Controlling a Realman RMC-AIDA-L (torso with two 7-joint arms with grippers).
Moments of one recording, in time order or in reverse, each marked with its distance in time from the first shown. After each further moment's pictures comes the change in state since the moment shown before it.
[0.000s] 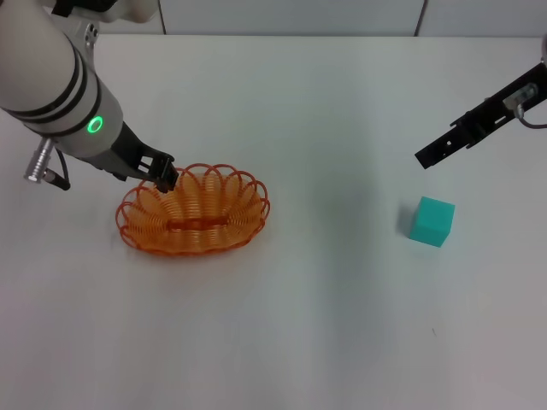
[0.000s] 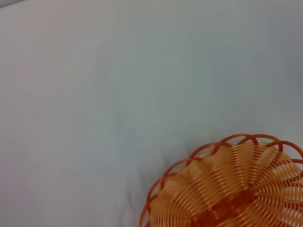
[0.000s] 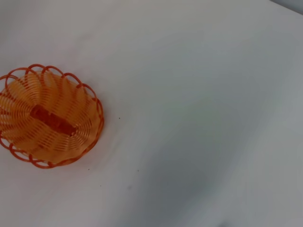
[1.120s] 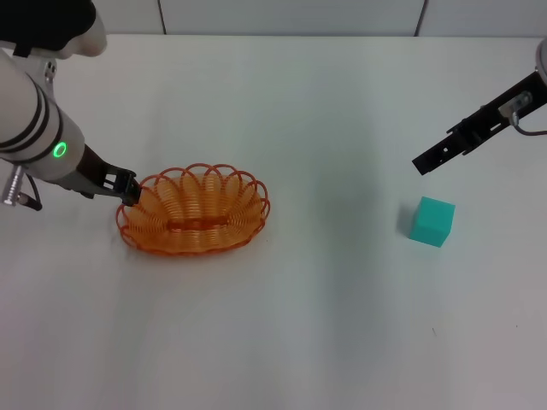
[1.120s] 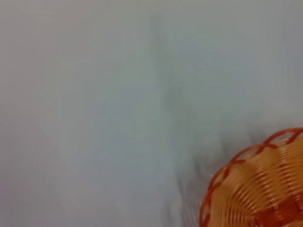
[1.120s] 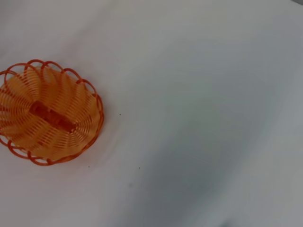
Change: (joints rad) left arm 0.064 0.004 -0.078 -0.191 0.021 0.188 0.076; right arm 0.001 0.002 0.005 0.052 0.001 -0.034 -0.024
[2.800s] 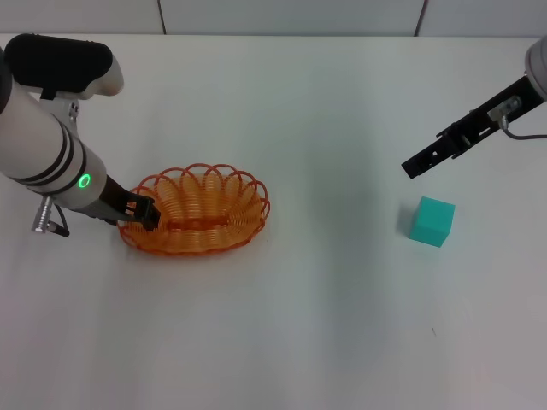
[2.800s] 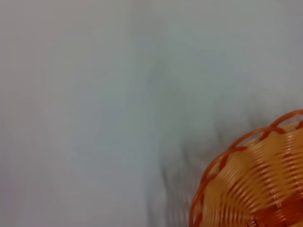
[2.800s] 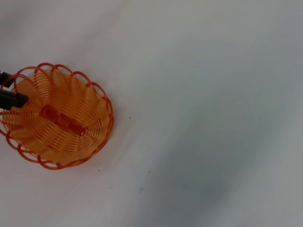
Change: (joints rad) left arm -0.027 -0.003 0.027 -0.257 -0.090 0.208 0.026; right arm 0.008 0.000 0.004 0.051 0.027 -0.027 -0.013
